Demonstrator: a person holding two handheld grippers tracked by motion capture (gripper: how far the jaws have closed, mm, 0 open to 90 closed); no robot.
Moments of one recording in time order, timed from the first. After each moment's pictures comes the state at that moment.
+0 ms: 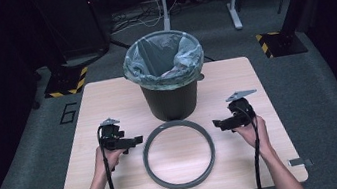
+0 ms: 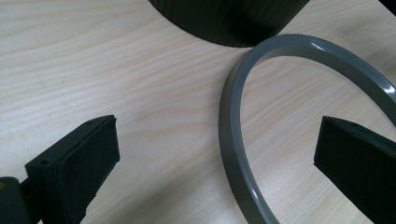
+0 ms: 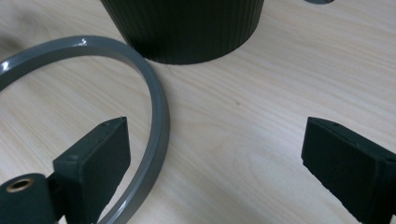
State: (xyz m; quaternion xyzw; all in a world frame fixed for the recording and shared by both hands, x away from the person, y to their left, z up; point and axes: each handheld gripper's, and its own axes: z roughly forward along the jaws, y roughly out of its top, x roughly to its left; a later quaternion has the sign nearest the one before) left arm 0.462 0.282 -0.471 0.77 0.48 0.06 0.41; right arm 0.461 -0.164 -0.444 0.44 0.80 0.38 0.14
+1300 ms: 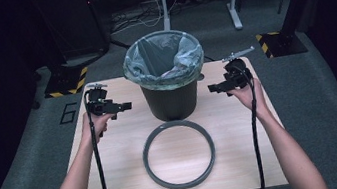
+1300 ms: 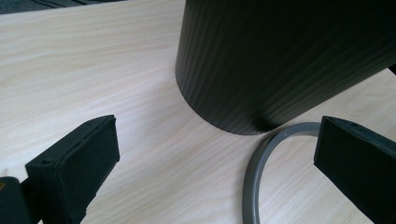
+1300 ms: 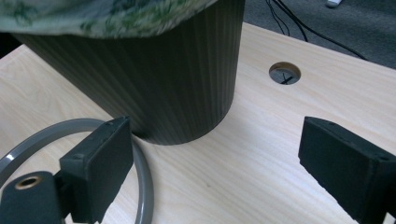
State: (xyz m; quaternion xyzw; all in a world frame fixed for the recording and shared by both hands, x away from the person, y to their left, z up) left arm 0.533 0.298 -0.379 0.77 0.49 0.10 0.40; right arm 0.534 -0.165 -0.357 0.44 0.80 0.40 0.14
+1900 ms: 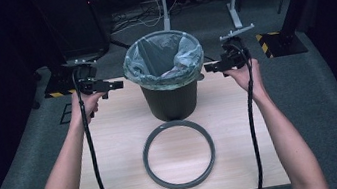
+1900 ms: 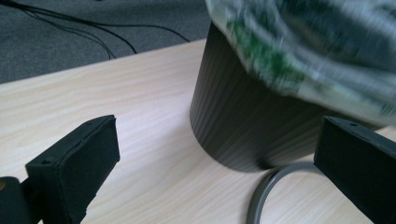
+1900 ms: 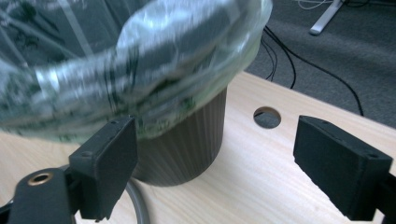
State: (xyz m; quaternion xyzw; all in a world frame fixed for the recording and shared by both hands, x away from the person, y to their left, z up) left arm 0.556 0.303 -0.310 0.75 0.49 0.13 0.41; right arm 0.555 -0.159 -0.299 0.44 0.78 0.42 0.16
